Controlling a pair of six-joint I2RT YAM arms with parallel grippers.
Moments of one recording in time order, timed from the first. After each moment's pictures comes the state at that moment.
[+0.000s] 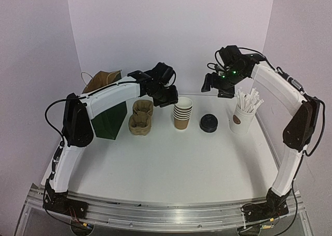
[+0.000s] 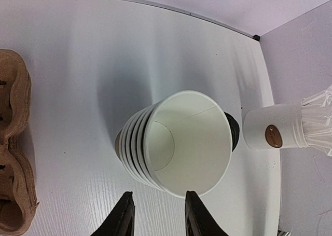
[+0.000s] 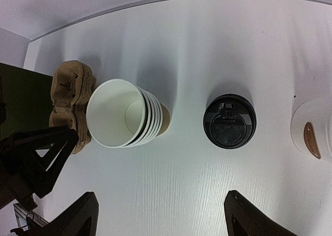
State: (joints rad) left arm -0.82 2.30 2.28 -0.75 -0.07 -0.79; right arm 0.46 1.88 2.00 -1.06 -0.08 0.51
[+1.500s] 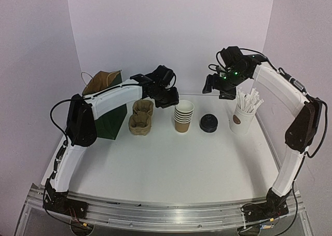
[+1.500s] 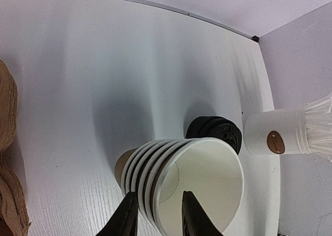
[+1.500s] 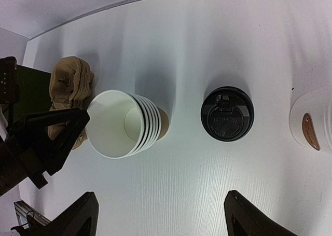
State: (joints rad) left arm -0.80 2.36 2.30 -0.68 -0.04 -0.78; right arm 0.46 1.85 1.96 -1.06 -0.08 0.52
